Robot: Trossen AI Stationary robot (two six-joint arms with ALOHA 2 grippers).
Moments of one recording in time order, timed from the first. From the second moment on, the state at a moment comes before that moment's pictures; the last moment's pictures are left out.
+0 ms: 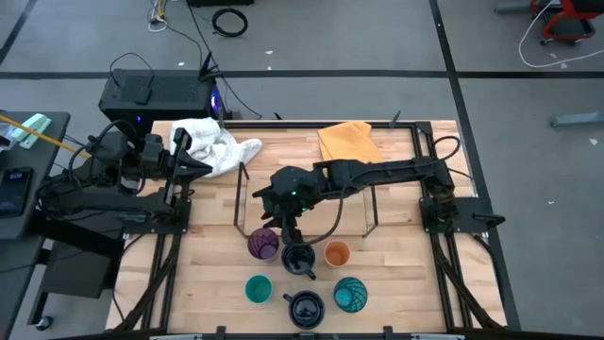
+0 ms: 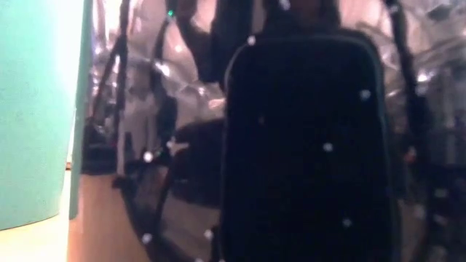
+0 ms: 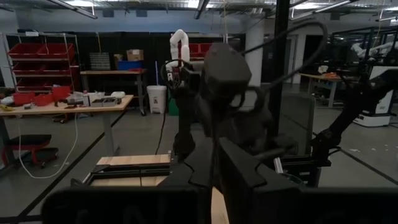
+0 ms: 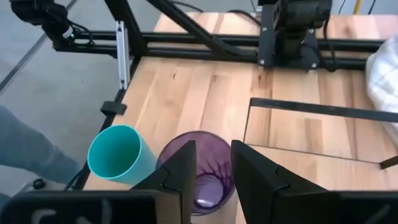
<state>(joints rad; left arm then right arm) 0.11 0.52 0.90 -0.25 0.17 -0.01 0.13 2.04 2.12 -0.76 -0.17 0.06</state>
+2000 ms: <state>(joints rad) 0.11 0.52 0.90 -0.26 0.17 -0.01 0.09 2.12 1.94 -0.67 -0.14 0.19</state>
